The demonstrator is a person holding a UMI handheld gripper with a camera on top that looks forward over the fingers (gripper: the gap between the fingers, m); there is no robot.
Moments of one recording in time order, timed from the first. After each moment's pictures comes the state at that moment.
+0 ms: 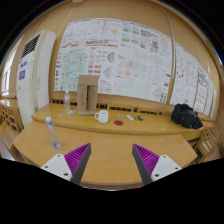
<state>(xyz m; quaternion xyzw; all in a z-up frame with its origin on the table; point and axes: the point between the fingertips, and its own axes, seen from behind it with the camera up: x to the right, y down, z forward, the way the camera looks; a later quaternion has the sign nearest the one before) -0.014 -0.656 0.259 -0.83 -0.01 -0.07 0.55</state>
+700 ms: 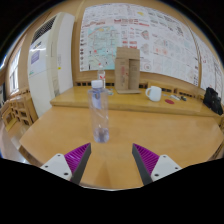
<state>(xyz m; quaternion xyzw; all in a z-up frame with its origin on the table) -0.306 -0.548 0.038 -0.86 -0.05 0.03 0.51</state>
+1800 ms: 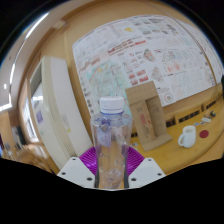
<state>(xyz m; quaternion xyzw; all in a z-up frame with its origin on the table) -0.363 -0.294 0.241 -0.73 -0.01 0.23 0.65</state>
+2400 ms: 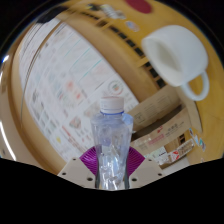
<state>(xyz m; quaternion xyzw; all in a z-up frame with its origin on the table) -0.139 -0.046 0.286 -0.30 0.47 0.76 0.33</state>
